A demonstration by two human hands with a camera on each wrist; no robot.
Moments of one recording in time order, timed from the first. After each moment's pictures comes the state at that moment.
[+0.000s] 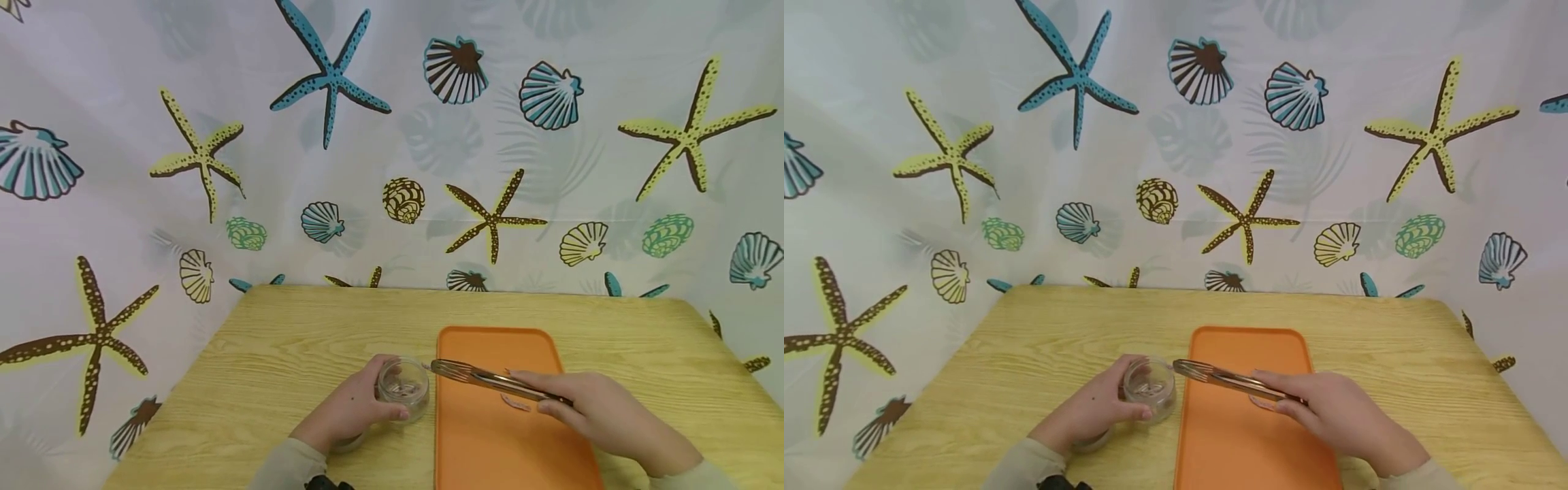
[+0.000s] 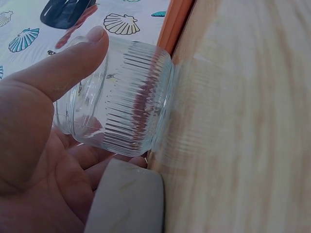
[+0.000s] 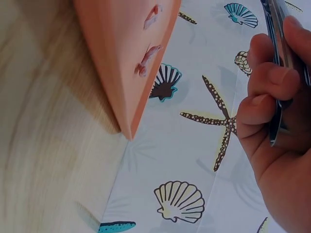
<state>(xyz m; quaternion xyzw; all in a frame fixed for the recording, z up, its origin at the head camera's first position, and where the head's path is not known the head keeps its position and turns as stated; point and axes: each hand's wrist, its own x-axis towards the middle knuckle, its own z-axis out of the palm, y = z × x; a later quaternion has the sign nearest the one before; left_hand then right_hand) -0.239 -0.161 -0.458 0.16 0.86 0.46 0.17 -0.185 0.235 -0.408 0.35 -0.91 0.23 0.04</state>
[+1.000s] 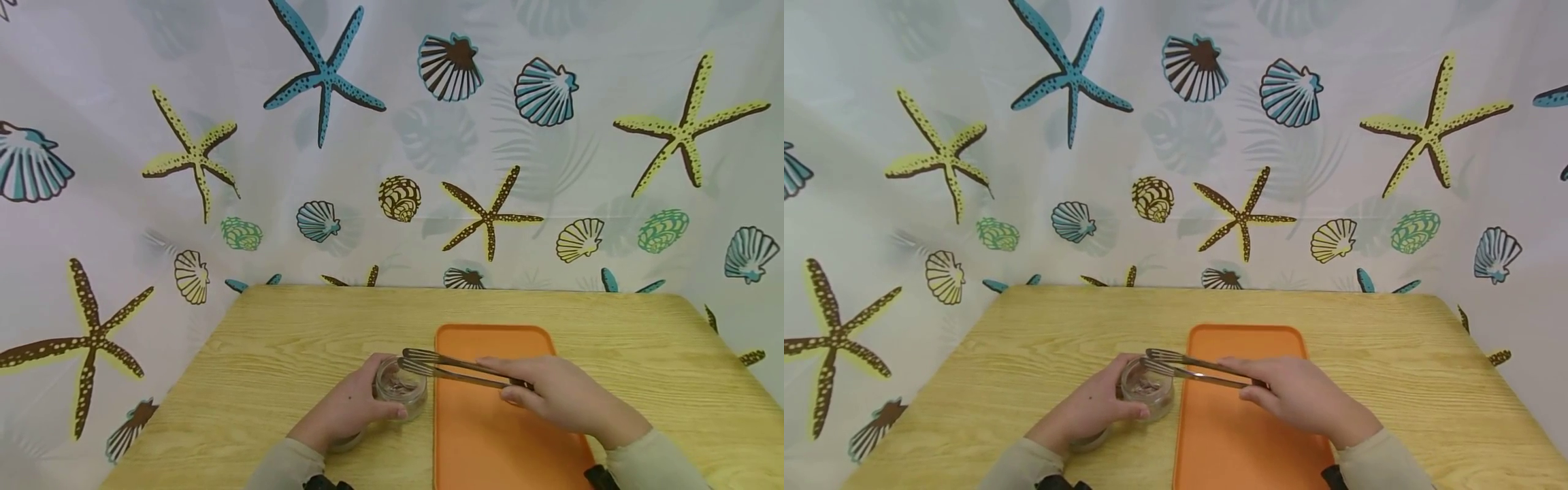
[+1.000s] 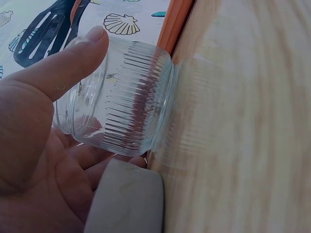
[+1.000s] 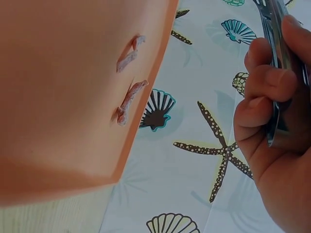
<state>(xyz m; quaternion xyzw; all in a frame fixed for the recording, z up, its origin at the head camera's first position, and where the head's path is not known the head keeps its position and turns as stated) -0.240 -0.159 -0.459 0.16 0.86 0.46 0.17 -0.206 0.200 -0.403 0.35 -0.90 0.24 -0.01</state>
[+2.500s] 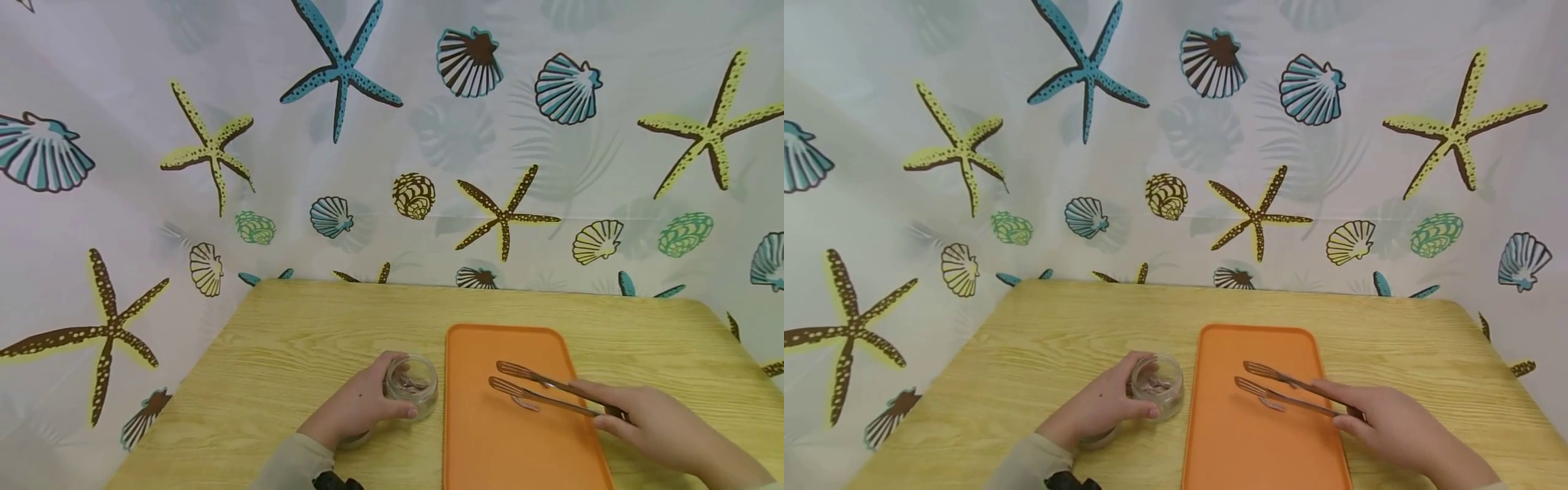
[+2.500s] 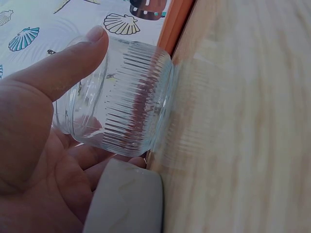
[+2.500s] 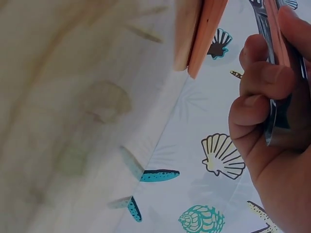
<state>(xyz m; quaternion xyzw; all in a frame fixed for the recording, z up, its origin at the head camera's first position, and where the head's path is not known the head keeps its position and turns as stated) -0.236 -0.162 -0.458 0.16 0.86 0.46 0.16 -0.186 0.293 -0.430 0.25 -0.94 0.24 -0.08</state>
